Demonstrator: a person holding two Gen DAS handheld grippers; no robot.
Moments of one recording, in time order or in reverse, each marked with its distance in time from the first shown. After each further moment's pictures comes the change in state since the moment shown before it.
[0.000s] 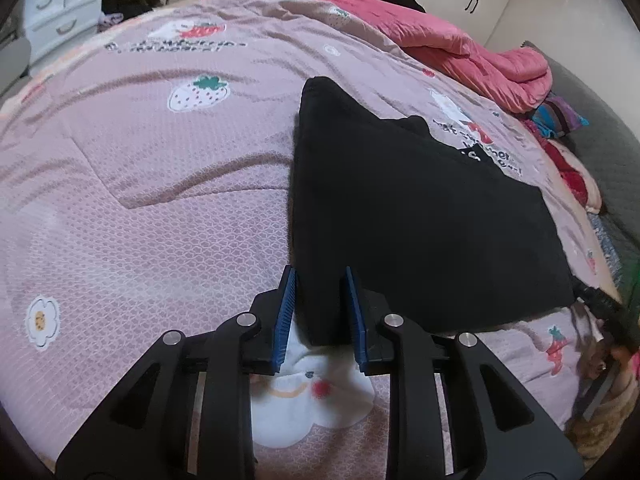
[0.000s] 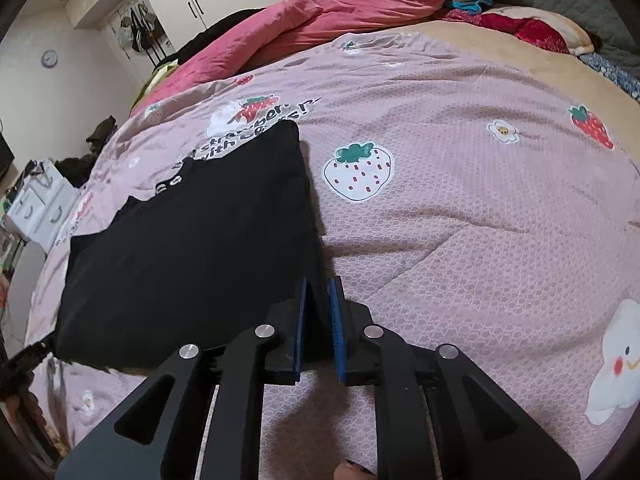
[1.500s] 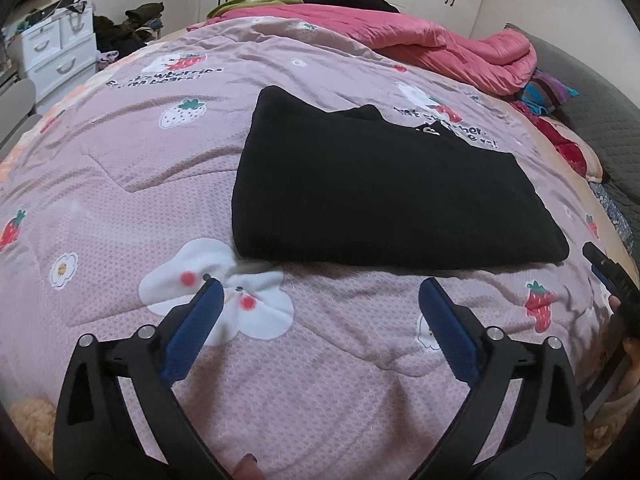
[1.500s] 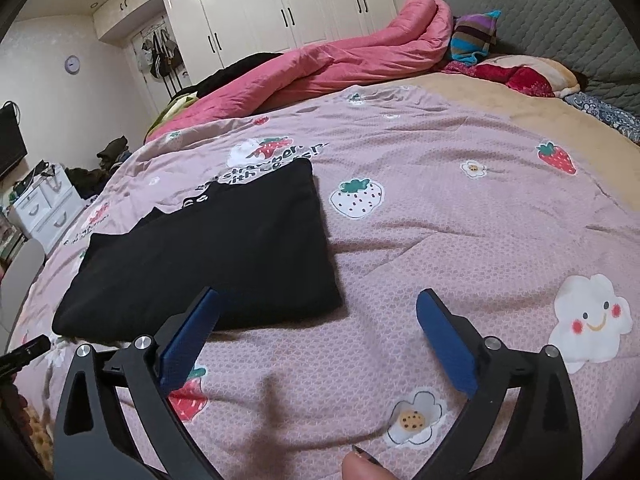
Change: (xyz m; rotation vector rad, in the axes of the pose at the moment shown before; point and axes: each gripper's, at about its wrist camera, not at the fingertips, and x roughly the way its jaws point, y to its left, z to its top) left arm -0.040 -0.059 -0.042 0.096 -0.051 0.054; right arm -0.055 0.015 -0.037 -0.086 -0.189 -0.019
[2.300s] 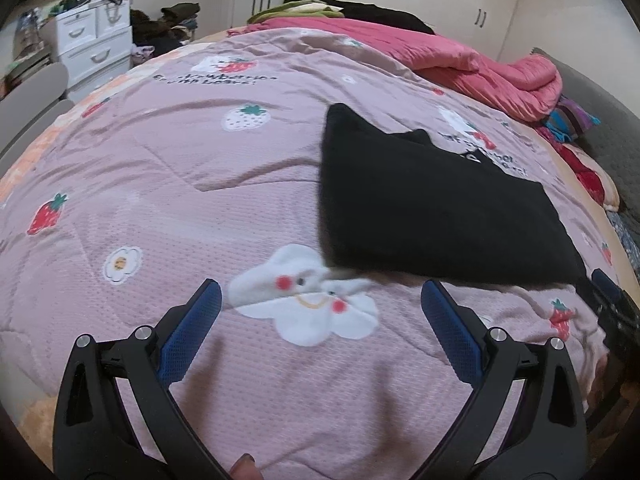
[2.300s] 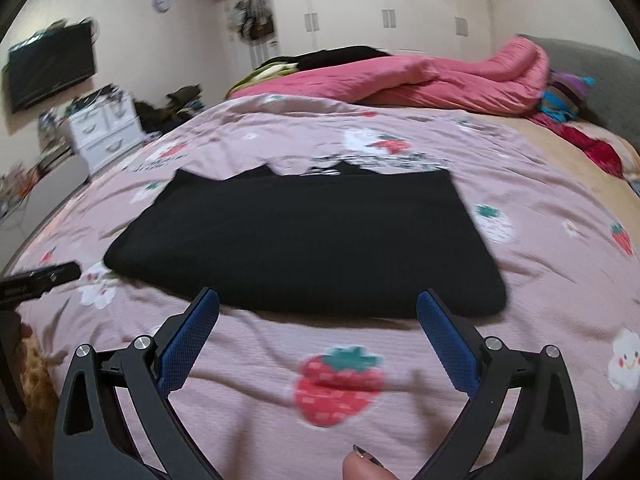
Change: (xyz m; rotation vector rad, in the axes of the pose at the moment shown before) left arm -0.021 0.054 -0.001 -0.089 -0.046 0.073; right arm -0.002 0.141 -0.025 -0.330 0.032 0.159
